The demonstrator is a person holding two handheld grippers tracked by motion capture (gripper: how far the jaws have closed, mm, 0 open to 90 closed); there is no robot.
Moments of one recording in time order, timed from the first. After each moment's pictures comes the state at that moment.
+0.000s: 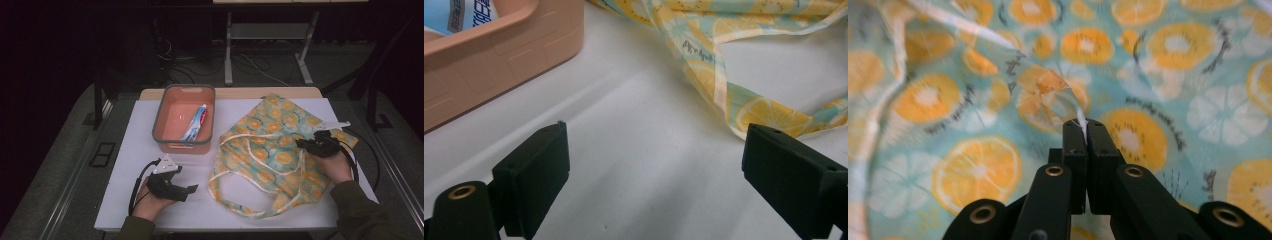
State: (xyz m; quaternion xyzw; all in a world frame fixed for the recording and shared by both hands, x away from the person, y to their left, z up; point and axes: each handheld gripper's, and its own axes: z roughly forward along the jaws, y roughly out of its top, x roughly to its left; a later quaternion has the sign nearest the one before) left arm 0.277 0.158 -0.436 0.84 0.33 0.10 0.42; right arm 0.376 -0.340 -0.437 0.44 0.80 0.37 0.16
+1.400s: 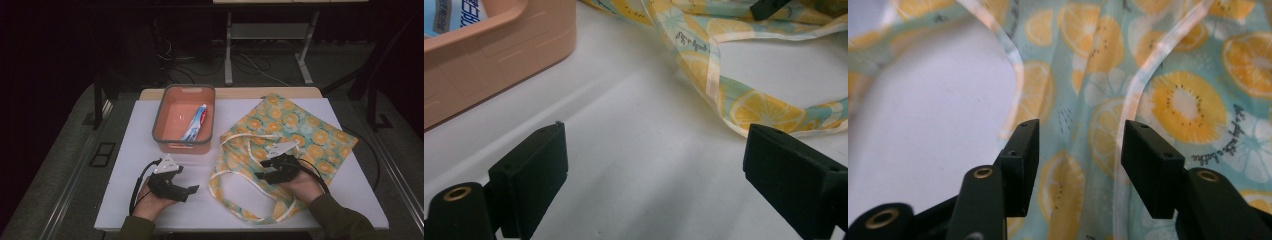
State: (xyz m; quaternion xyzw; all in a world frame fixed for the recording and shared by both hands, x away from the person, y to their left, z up) left arm 0.278 0.156 -0.437 0.84 0.33 0.09 0.43; right arm 0.322 -0.217 -0.440 0.28 0.89 0.33 0.09
